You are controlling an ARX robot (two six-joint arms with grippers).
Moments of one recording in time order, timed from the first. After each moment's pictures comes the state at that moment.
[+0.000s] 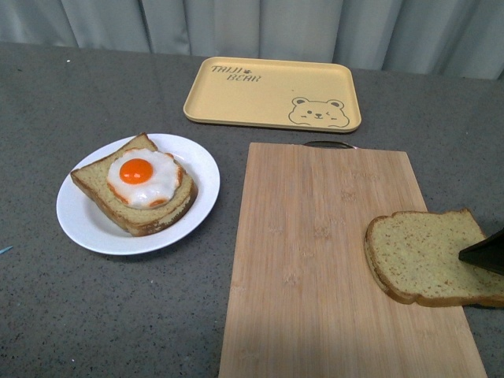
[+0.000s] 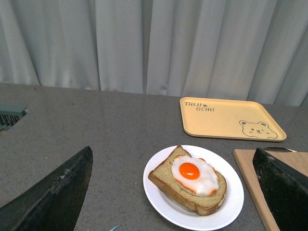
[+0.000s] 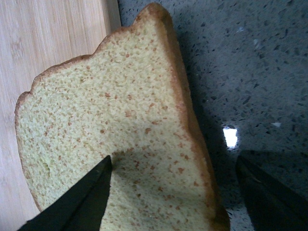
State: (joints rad) left arm 0.00 0.00 0.02 0.00 0.00 0.00; right arm -0.18 1.97 0.62 0.23 -0.47 0.19
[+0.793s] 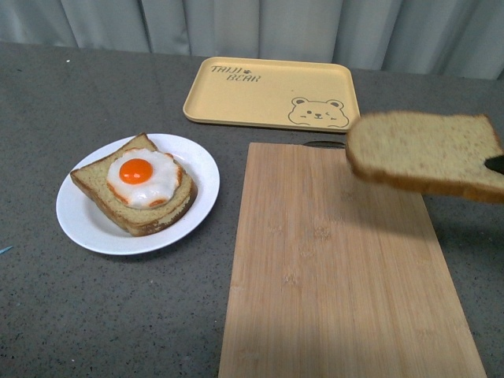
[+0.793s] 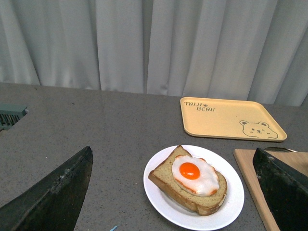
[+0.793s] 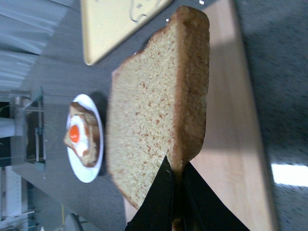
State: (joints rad) left arm 0.00 0.00 0.02 0.00 0.00 0.00; right arm -0.13 1.71 0.62 0.31 -0.71 0.55
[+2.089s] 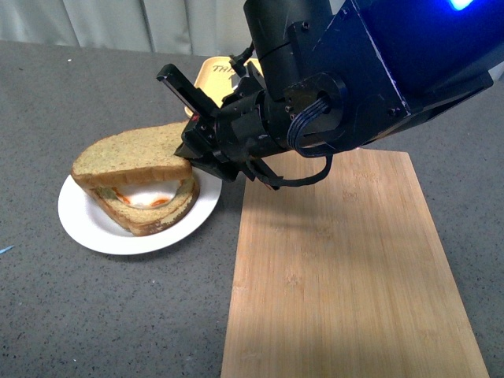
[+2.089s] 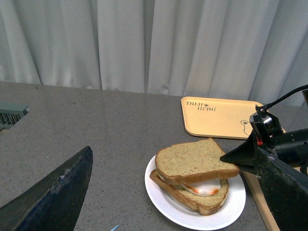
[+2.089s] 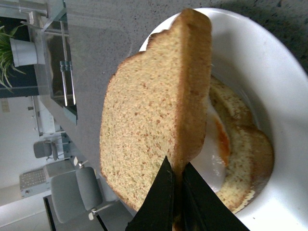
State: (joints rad) left arm 0.00 0.00 0.02 0.00 0.00 0.00; right arm 0.54 2.33 1.35 0.31 -0.53 0.96
